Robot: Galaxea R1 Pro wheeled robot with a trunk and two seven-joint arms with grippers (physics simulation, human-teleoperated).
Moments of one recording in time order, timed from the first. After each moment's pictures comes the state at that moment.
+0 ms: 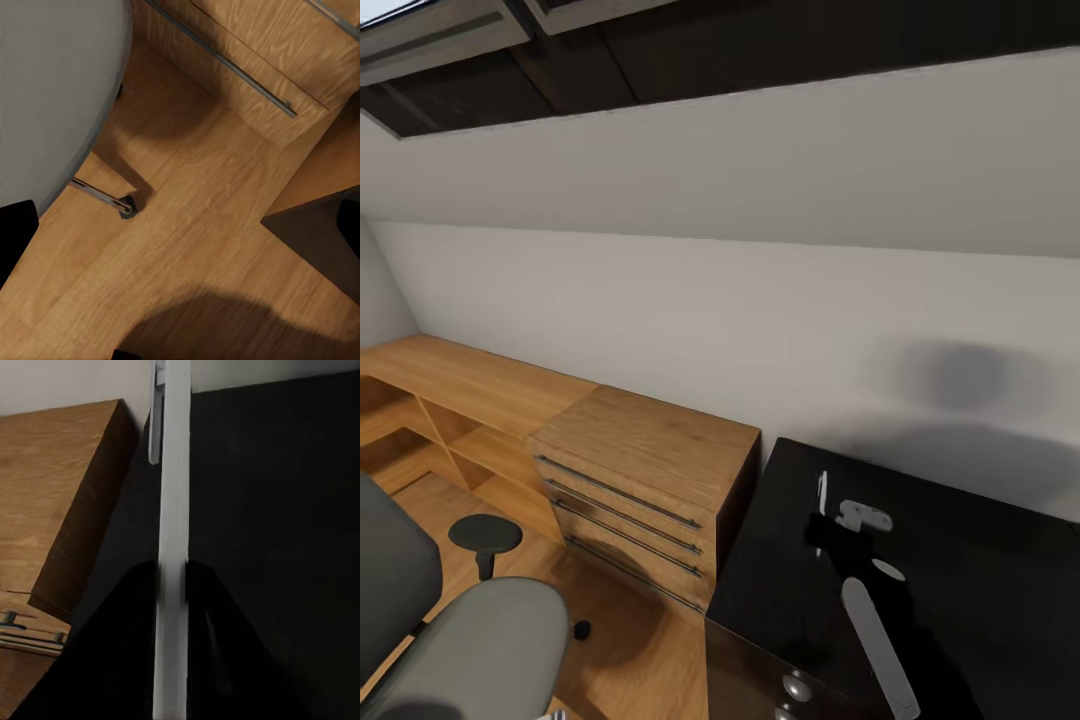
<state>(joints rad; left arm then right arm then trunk) 0.12 -0.06 0.23 -1.07 0.11 0.11 -0.06 -0.28 0.04 0.15 -1.47 -0.46 0.48 -0.43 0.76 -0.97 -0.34</state>
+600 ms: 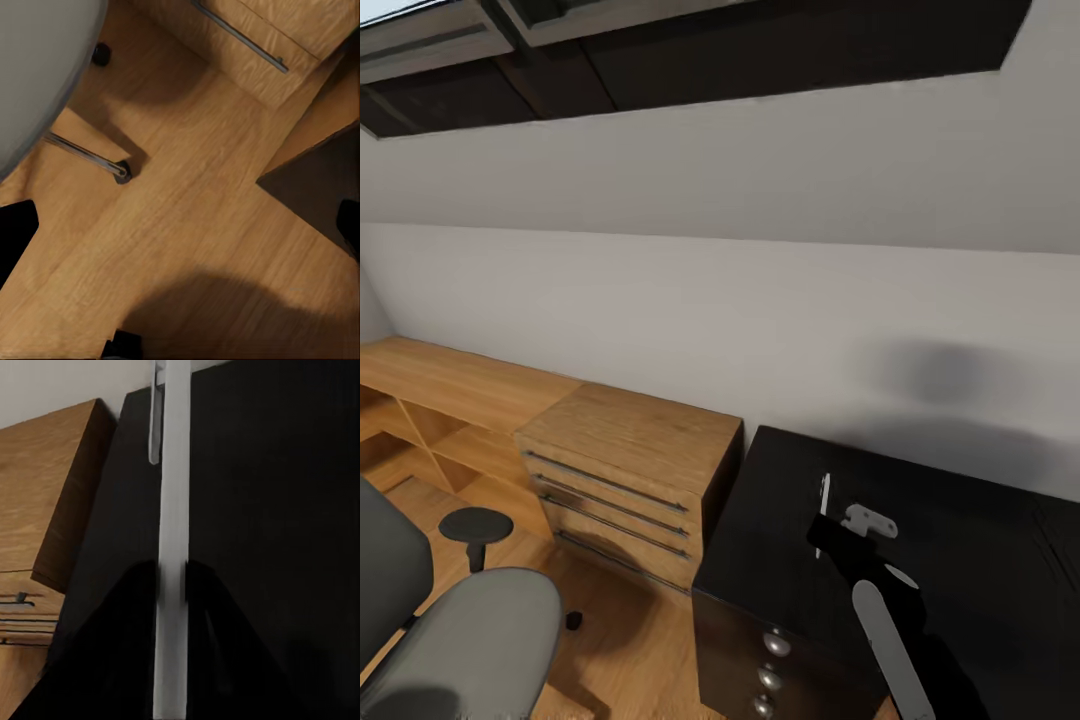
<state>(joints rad) 0.12 -0.06 0.23 -1.03 0.11 0.11 -0.05 -0.25 0.04 0.12 -1.52 -0.56 0.48 -0.43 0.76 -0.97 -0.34</state>
